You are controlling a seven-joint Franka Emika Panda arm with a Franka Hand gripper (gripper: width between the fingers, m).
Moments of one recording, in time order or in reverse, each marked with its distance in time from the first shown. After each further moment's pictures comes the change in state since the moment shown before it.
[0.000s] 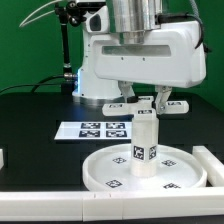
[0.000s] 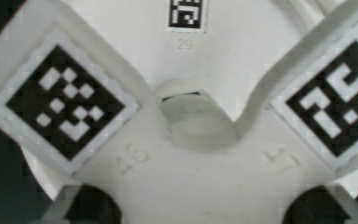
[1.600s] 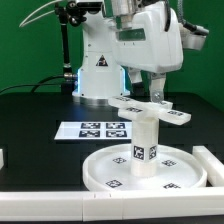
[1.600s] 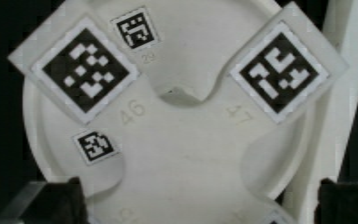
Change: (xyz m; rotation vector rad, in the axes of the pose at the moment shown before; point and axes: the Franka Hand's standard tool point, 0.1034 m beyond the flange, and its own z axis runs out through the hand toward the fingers) arm 0.001 -0.006 -0.022 0.049 -0.020 0.367
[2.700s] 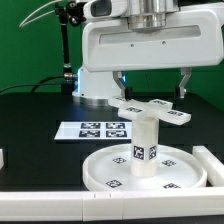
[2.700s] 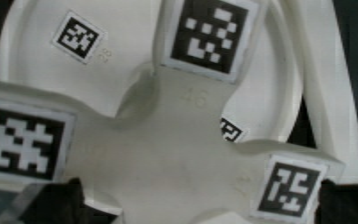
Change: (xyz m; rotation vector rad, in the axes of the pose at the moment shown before) arm -0.008 -0.004 0.002 -0.064 0.040 -1.230
